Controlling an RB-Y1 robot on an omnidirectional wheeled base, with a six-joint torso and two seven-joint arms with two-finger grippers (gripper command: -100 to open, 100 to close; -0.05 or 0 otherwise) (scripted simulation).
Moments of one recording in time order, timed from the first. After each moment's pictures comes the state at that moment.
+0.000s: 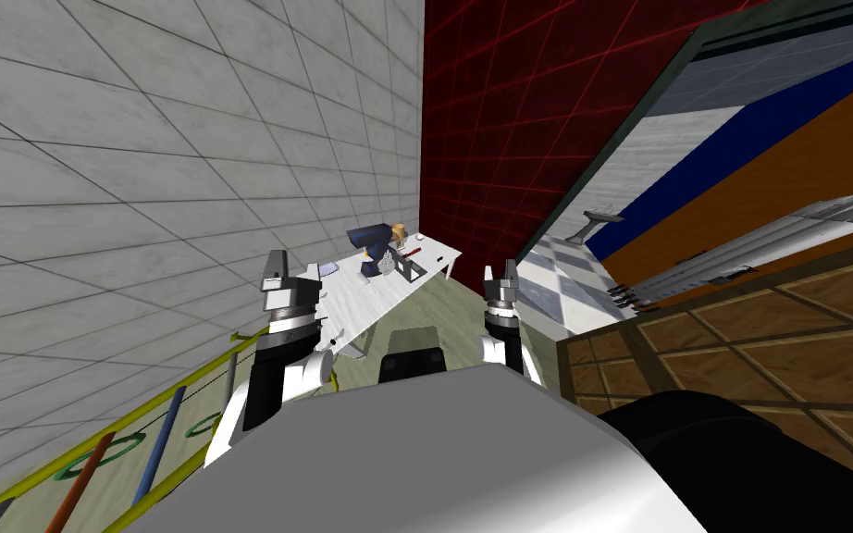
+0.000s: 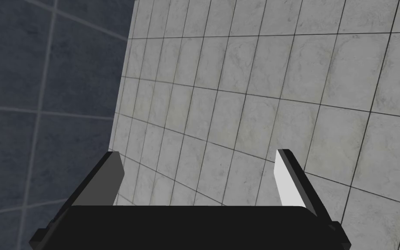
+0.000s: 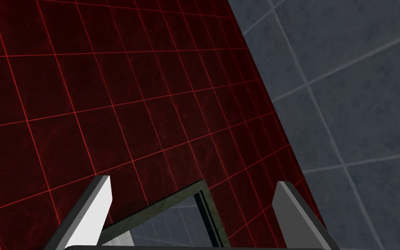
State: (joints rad) left arm 0.51 -0.03 0.03 -2.34 -0.12 -0.35 0.08; right arm 0.55 0.04 -0.07 -2.22 0.09 -0.55 -0.16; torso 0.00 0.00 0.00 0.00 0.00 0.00
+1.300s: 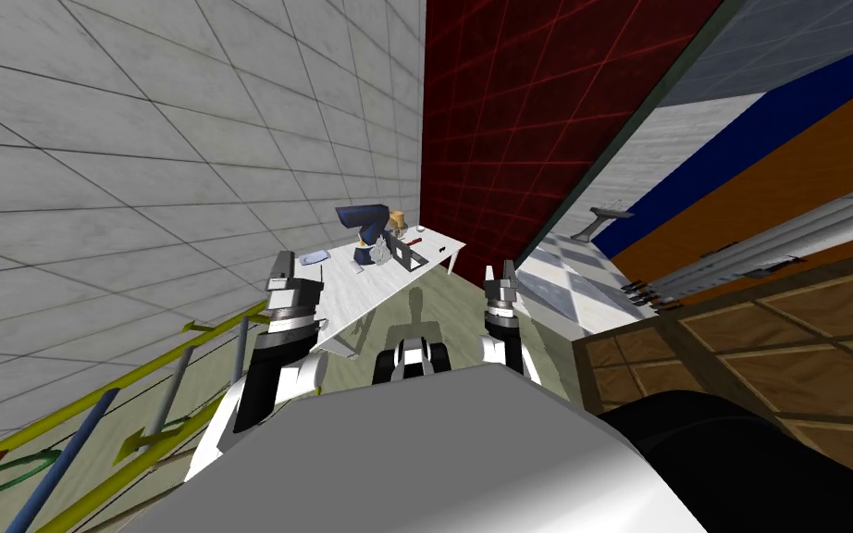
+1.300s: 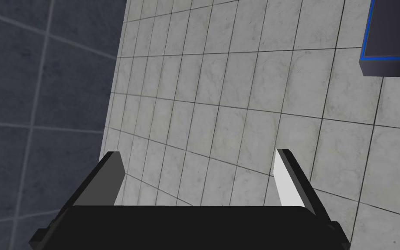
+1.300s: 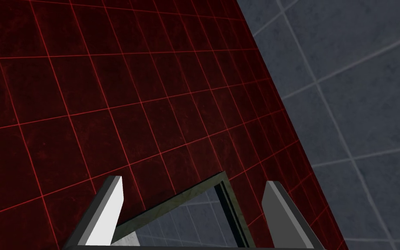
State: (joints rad) left arm 0.51 0.06 0.04 -2.33 -0.11 -0.34 0.09; right arm 0.55 0.04 -0.07 -2.22 0.09 -0.55 -0.16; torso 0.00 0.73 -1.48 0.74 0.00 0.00
